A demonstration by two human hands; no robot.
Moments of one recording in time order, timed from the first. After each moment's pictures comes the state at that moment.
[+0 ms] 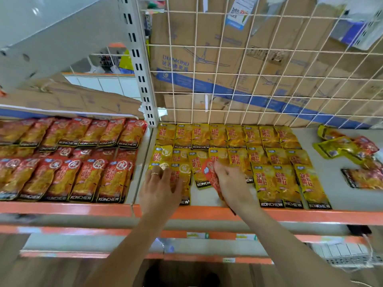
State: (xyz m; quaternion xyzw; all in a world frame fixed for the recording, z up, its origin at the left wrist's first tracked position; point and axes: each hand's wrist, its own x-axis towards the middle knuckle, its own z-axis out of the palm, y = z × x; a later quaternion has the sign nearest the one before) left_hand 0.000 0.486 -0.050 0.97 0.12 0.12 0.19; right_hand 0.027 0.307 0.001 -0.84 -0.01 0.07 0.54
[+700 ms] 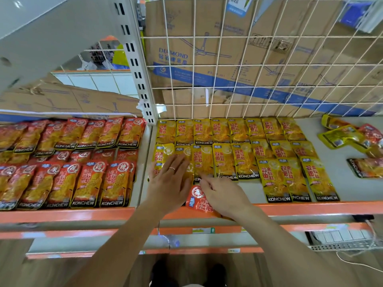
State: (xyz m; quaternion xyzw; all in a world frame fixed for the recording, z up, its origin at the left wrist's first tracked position) left_hand 0.029 0.511 -0.076 0.98 -0.10 0.10 0.12; right_hand 0.025 0.326 -0.025 -0.95 -0.12 0.17 0.25
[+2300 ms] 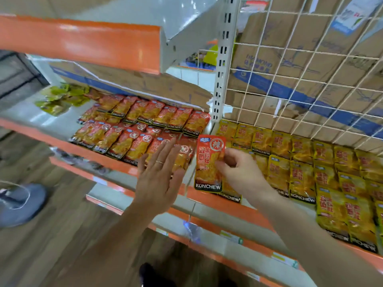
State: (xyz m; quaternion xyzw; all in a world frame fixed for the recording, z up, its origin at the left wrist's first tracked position) left_hand -0.077 0.594 0.001 0.97 0.07 0.19 0.16; right_hand 0.025 0.401 0.046 -0.81 -0.18 0.17 0.53
